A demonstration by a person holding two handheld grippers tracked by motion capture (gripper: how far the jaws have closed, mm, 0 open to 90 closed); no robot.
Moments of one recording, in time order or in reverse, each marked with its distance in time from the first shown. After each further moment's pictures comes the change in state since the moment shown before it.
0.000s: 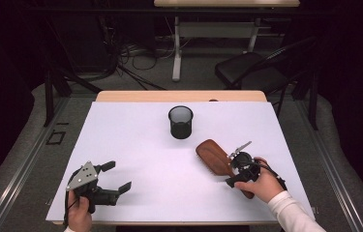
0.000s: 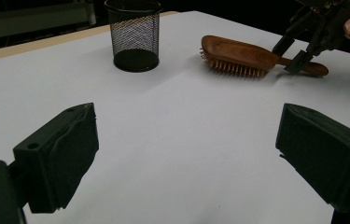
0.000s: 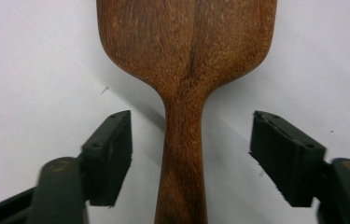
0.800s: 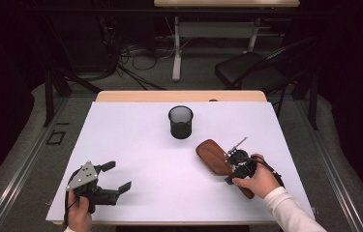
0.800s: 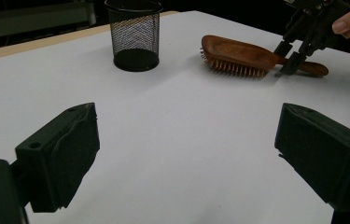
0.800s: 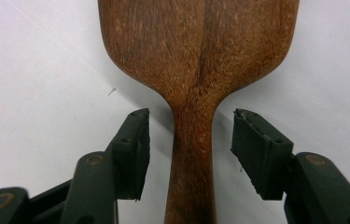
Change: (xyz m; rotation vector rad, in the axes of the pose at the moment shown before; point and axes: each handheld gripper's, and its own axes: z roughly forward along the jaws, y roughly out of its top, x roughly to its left) left arm 0.000 0.000 0.000 0.000 -0.002 -0.003; right arm -0.001 0.012 0.004 0.115 0.039 0.035
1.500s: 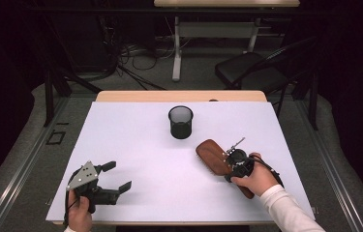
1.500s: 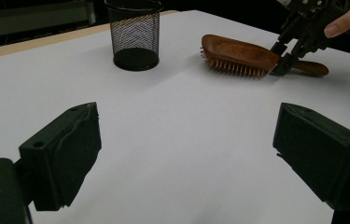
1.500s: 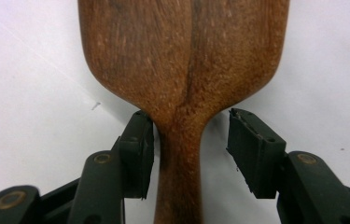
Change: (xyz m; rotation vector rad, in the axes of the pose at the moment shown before) left arm 0.001 0.000 0.001 0.000 -0.005 -0.003; right arm -0.001 0.003 0.009 -0.056 -0.033 -0.020
